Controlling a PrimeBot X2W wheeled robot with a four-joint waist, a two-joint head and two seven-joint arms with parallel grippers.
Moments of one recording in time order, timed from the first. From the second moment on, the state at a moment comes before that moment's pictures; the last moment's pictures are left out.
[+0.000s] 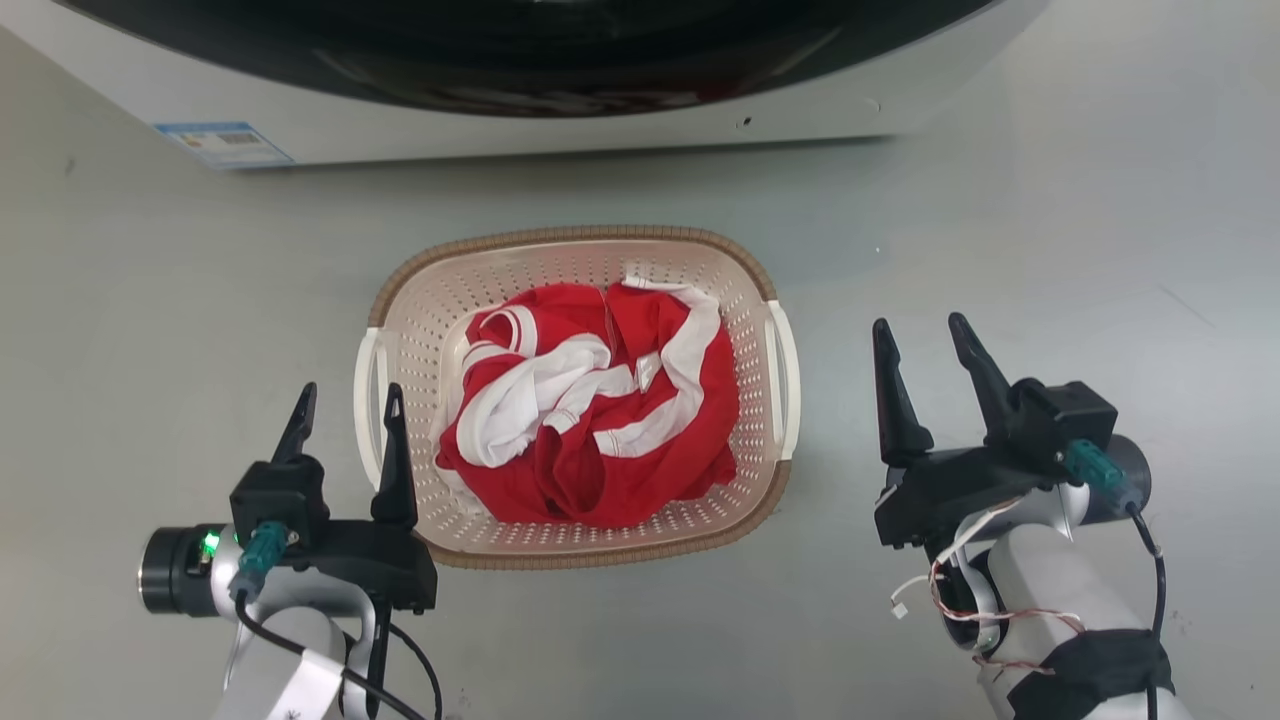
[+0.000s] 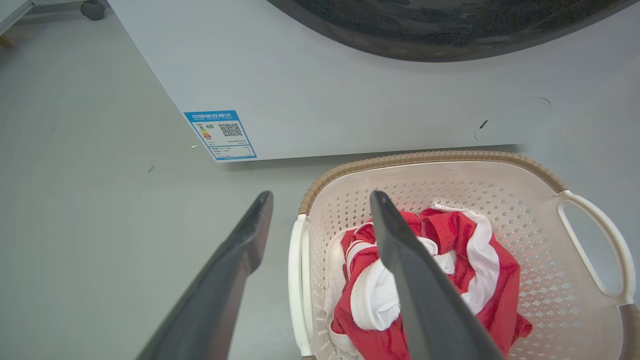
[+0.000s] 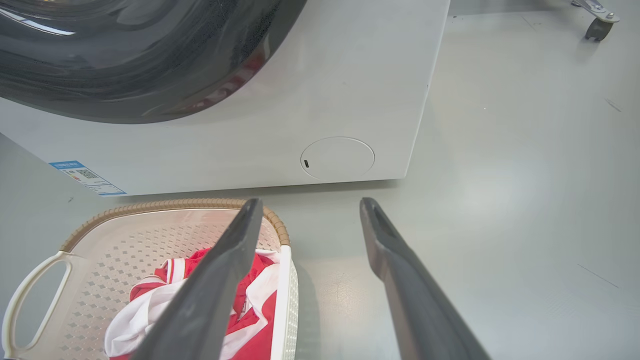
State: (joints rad) left arm -0.45 0.07 -0.14 0.53 -0.19 0.08 -0.25; right arm -0.59 -0.05 0.29 0.56 0.28 -0.04 -0.26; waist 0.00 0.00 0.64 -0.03
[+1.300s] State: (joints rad) left arm -0.76 0.05 -0.13 0.87 -0.20 0.05 -0.25; right arm -0.89 -0.06 0.50 0.85 0.46 -0.05 -0.26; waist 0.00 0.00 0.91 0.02
